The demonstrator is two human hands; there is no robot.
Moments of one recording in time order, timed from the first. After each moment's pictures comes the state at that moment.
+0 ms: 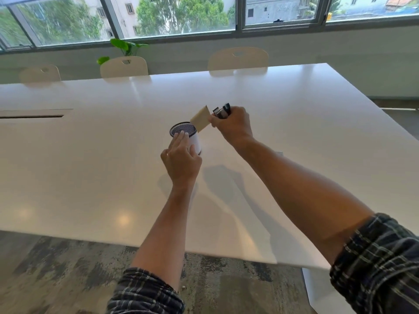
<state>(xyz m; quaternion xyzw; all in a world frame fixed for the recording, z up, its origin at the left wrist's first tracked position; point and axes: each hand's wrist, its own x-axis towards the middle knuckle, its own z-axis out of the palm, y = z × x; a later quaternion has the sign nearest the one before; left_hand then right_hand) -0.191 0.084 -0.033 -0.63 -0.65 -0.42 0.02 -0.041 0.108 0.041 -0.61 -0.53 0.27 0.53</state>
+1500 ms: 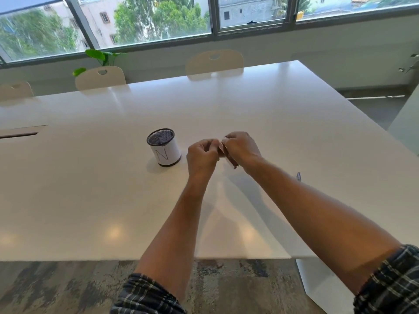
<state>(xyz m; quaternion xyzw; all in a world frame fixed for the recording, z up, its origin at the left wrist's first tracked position) -0.095 0.062 -0.014 -0.58 -0.53 -0.49 -0.38 0.023 0.041 0.018 -0.69 -0.51 0.30 0.41</state>
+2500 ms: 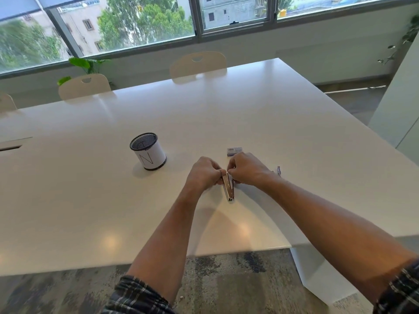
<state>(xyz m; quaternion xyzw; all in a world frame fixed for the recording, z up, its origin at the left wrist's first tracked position) -0.072 0.035 -0.023 -0.71 -0.56 -0.18 -0.39 0.074 -0.010 -0.019 -0.71 -0.62 0.23 0.22</state>
